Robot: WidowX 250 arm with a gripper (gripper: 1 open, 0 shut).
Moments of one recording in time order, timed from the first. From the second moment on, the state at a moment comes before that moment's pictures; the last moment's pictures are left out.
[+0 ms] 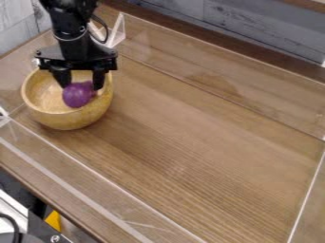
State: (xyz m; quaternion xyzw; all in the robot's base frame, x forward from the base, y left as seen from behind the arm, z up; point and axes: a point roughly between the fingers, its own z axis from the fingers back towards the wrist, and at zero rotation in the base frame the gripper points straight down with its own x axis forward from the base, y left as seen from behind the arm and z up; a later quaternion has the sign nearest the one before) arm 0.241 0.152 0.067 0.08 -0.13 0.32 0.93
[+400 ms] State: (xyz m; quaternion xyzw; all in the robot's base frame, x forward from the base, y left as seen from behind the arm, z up) arm 0.239 0.152 0.066 0.09 -0.12 0.33 0.93
